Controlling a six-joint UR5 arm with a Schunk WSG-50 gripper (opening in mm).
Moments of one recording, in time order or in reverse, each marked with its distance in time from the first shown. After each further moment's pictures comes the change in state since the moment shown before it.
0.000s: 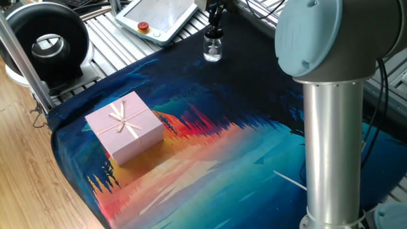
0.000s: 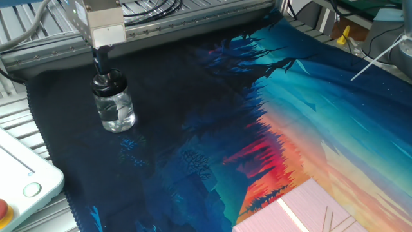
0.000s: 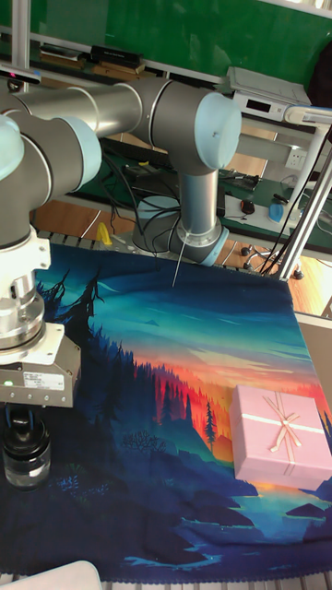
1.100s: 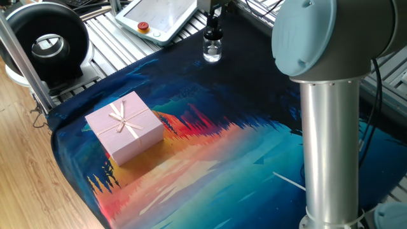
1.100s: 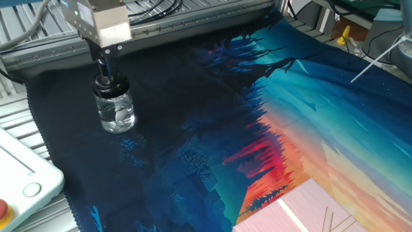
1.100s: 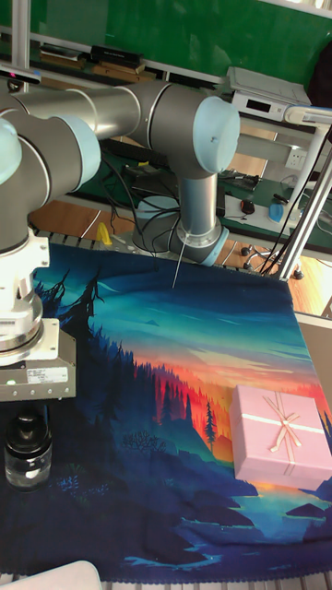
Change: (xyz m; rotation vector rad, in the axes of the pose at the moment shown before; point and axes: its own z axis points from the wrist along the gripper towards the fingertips) arm 0.006 -0.008 0.000 0.024 0.039 -0.266
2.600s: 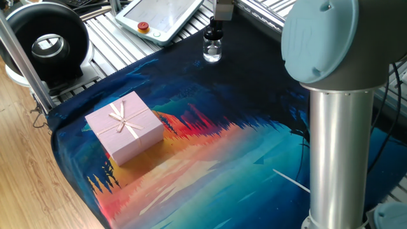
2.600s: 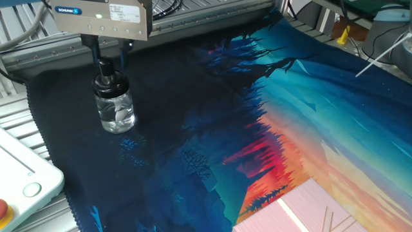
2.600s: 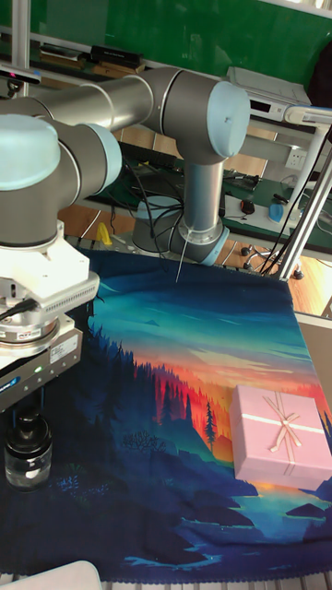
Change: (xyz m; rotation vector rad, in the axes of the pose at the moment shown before) arm 0.003 0.009 0.002 0.072 -0.030 -0.728
